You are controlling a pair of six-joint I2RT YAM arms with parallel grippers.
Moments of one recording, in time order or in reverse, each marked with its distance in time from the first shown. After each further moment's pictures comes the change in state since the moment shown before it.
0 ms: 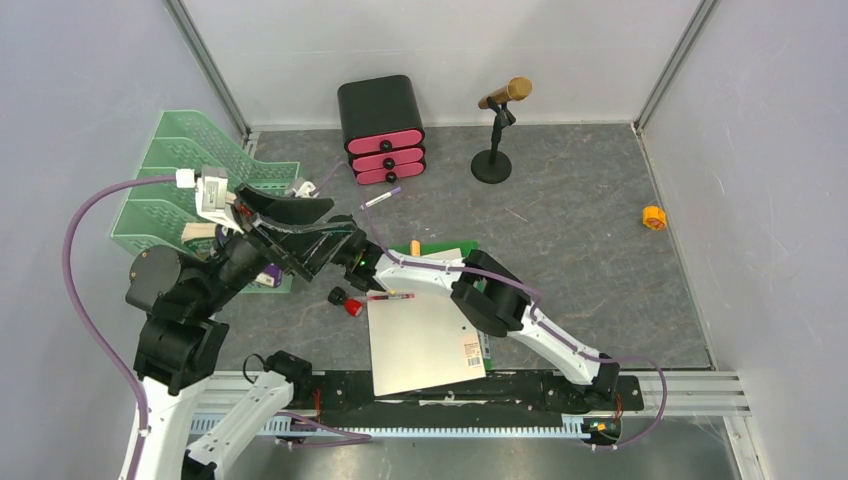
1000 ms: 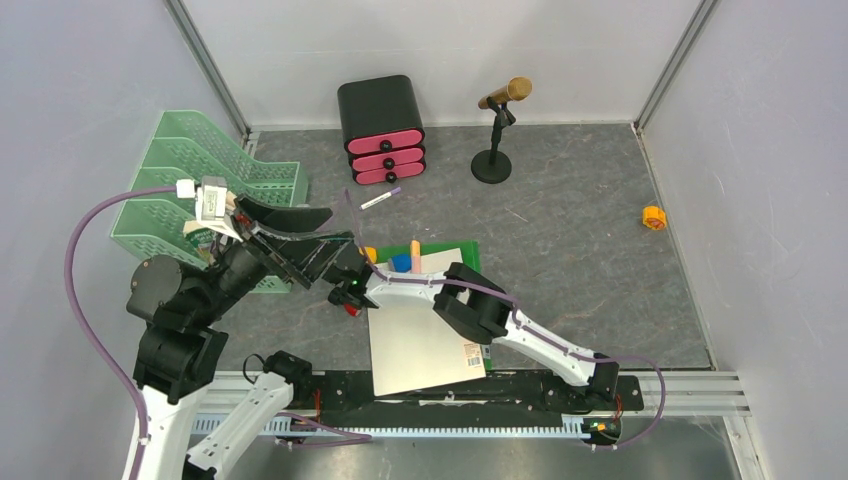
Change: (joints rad) left arm -0.001 -0.048 -0.040 -0.035 -0.022 -0.030; right arm 0.042 0.150 0.062 0.293 0.134 -0.279
